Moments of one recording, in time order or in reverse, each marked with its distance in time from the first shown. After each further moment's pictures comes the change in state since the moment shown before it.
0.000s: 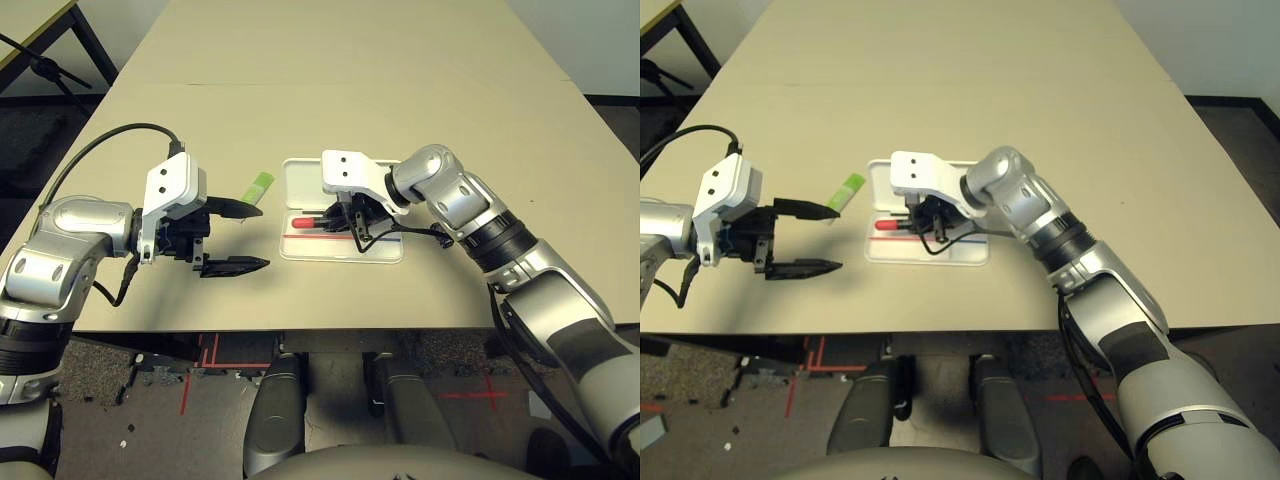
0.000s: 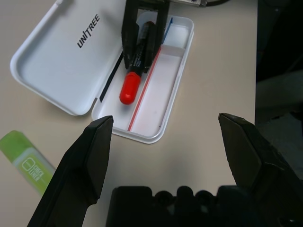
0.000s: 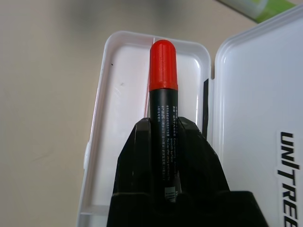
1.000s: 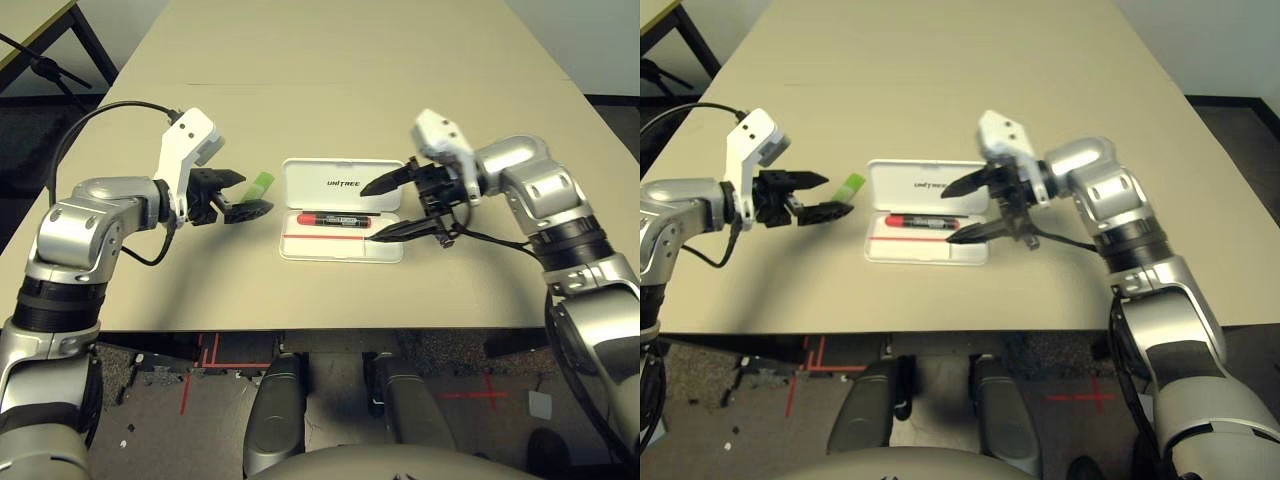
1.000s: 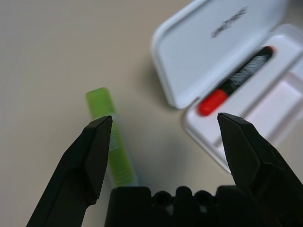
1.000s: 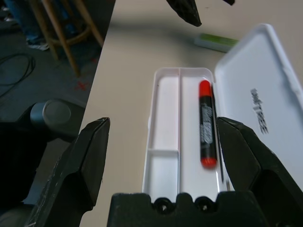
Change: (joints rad) left arm -0.256 -0.162 -0.070 0.152 0.090 0.421 0.442; right arm 0.153 -0.308 -0.364 -0.088 0.423 0.007 0.370
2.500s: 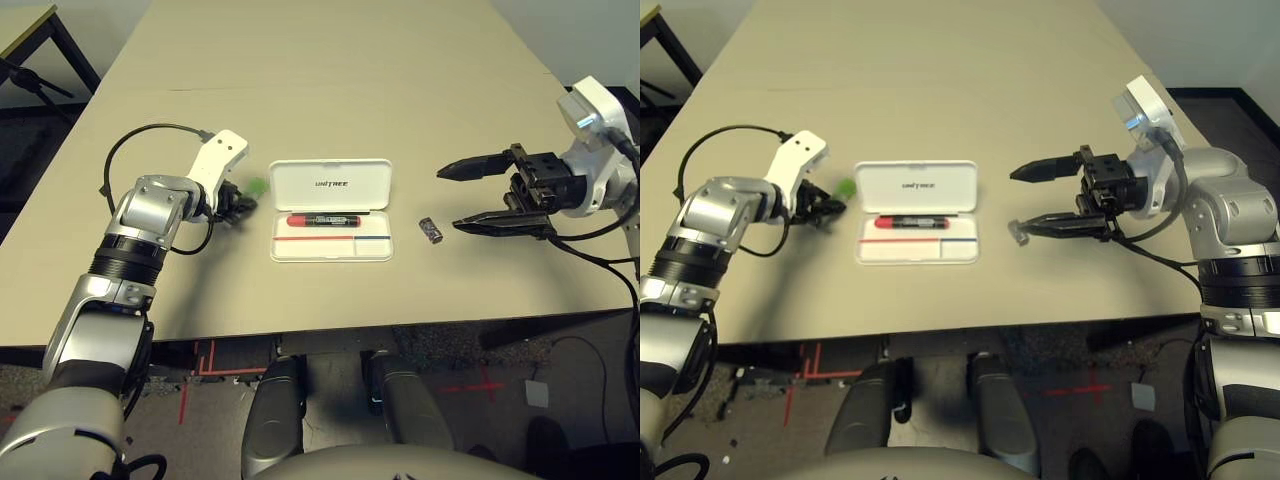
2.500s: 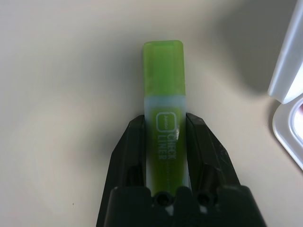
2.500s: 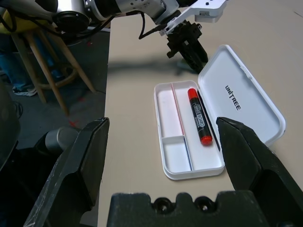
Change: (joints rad) left arm -0.160 -0.126 -0.182 0.399 0.291 -0.008 0.040; right arm 0.161 -0.175 -0.178 -0.175 0.250 0.114 -0.009
